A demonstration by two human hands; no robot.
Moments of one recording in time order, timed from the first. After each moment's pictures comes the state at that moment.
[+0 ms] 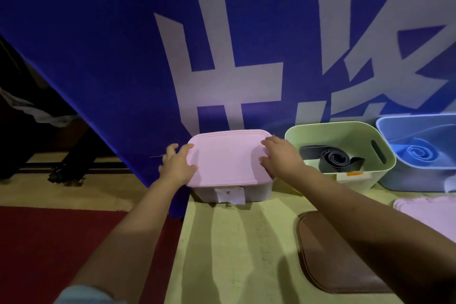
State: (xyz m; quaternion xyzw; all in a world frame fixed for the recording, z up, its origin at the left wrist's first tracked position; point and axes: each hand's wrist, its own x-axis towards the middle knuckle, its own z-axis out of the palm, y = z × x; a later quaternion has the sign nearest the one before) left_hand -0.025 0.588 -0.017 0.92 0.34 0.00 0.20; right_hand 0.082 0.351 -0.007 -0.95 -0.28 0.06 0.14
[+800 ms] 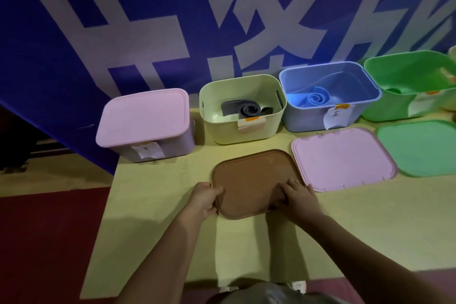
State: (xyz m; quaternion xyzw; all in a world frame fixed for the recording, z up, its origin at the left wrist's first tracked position) left_hand -0.071 0.295 -0.127 0.58 0.47 -0.15 0.65; right_hand -0.023 0.052 -0.139 -0.96 -0.18 0.21 0.08
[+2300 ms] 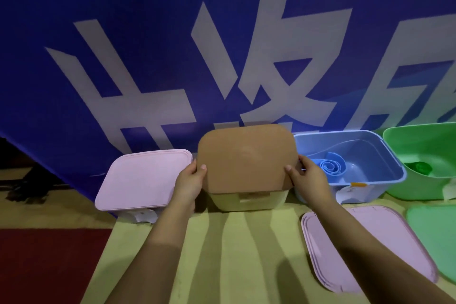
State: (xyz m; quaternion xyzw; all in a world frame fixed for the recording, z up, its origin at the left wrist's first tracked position) left_hand 0.072 0.342 -0.020 0.65 0.34 0.07 0.68; right_hand 0.152 0.095 -0.007 -0.87 -0.03 0.08 0.49
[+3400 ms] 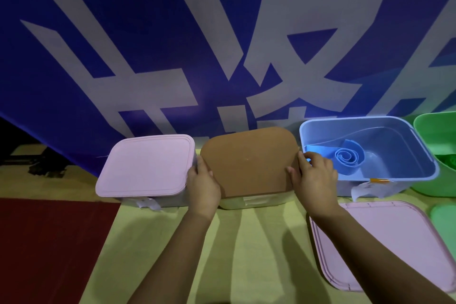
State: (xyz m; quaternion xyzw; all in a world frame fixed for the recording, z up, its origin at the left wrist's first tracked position) left_hand 0.074 0.317 -0.065 0.88 0.37 0.10 0.27; right_hand 0.156 0.103 -0.054 -0.97 -0.13 -0.05 0.21
